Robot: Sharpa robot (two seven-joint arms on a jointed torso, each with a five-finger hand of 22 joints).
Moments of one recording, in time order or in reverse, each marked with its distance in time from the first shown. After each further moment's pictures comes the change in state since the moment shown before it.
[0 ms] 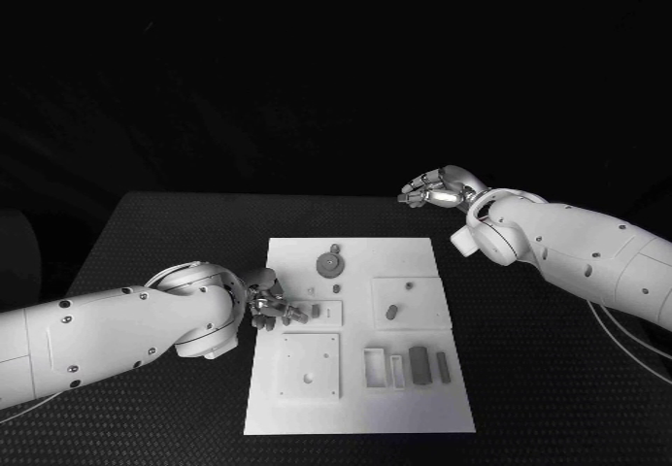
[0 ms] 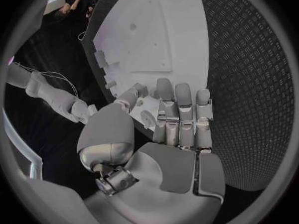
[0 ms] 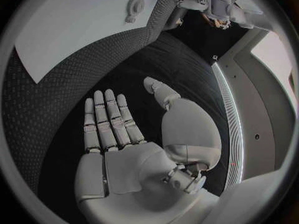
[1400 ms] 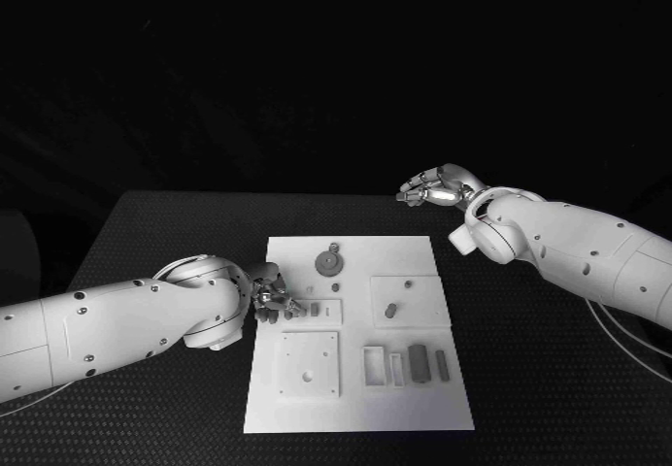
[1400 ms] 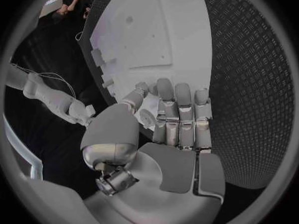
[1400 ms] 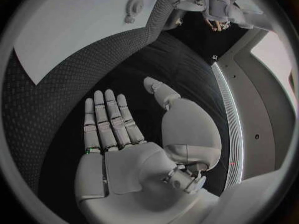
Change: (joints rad) left arm 0.003 0.042 0.002 -0.053 -0.008 0.013 -0.003; left_hand 0.080 0.103 -0.008 -0.047 0.000 0.000 0.000 -0.014 -0.004 -0.004 0.004 -0.004 0.003 -0.007 0.000 0.000 0.000 0.009 -0.003 0.000 0.000 0.000; right arm 0.000 0.003 0.000 0.001 0.001 0.000 0.000; right_hand 0.000 0.000 0.000 0.000 0.000 0.000 0.000 0.000 -0.001 0.000 0.000 -0.004 0.000 0.000 0.000 0.000 0.000 0.000 0.000 0.000 0.000 0.001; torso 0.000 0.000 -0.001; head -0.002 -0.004
